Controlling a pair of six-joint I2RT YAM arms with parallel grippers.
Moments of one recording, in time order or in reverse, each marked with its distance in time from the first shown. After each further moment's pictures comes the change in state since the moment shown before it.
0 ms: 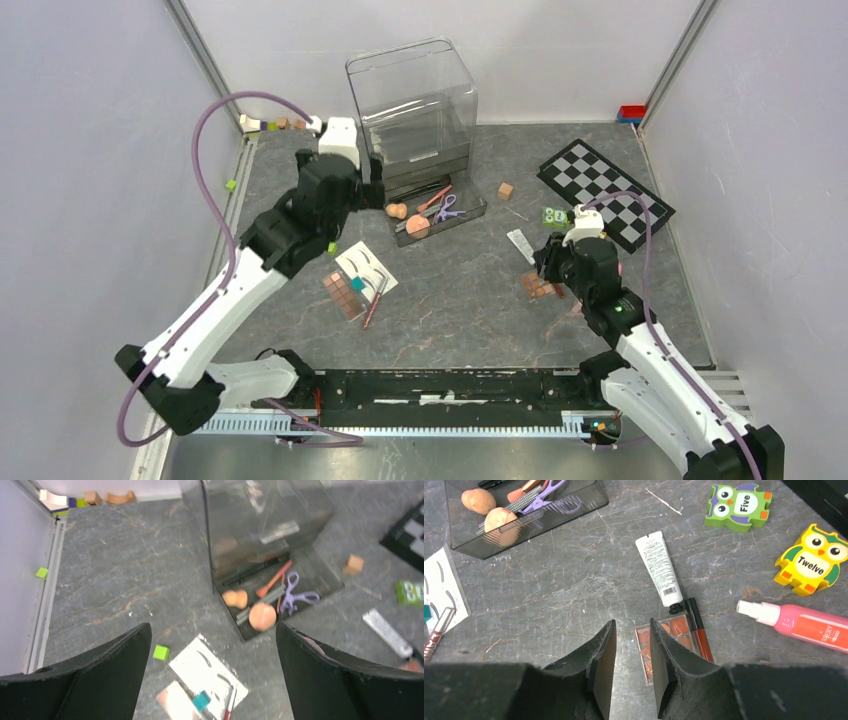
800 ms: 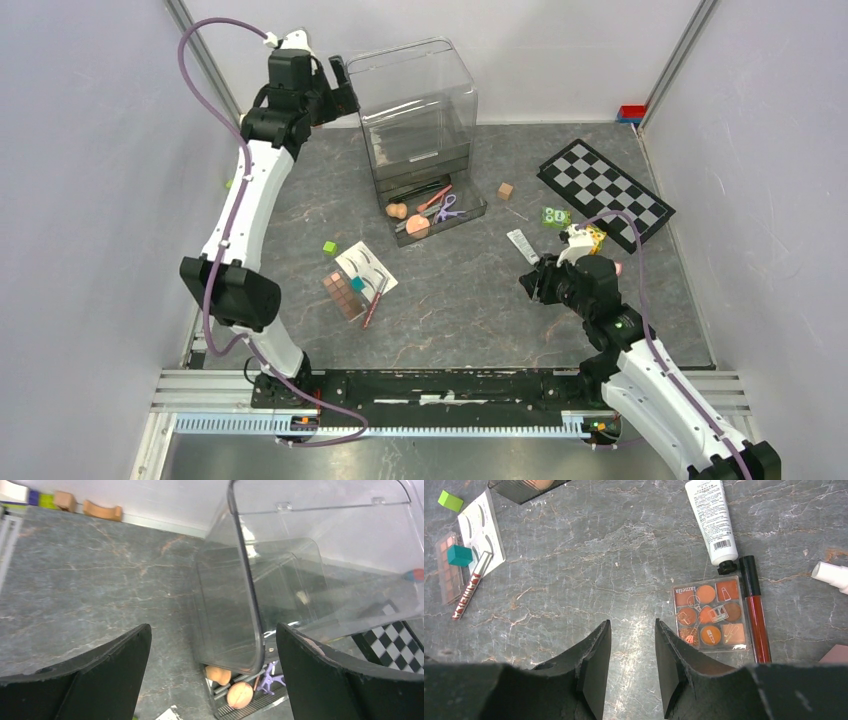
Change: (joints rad) left arm 0.520 0.594 0.636 -0.028 0.465 -0.130; right arm 0.000 -0.120 -0.135 -0.024 -0.234 0.062
